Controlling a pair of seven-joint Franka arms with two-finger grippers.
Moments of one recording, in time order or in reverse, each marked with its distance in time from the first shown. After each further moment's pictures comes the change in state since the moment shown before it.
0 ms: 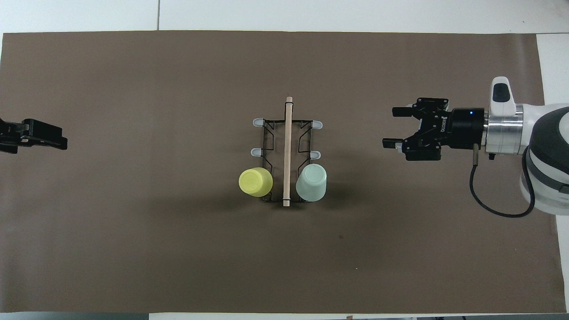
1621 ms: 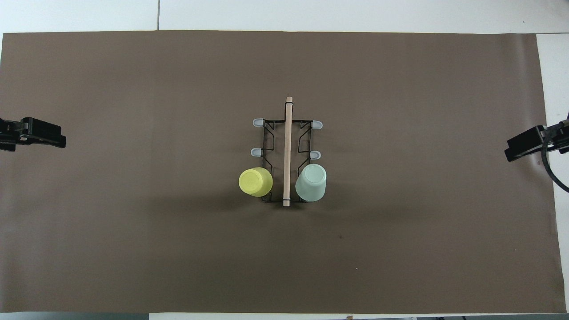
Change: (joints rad) left arm 0.000 0.001 -0.002 -0.001 0.014 0.010 0.002; right arm -0.021 0.015 -0.004 0.547 -1.154 -0.620 1.222
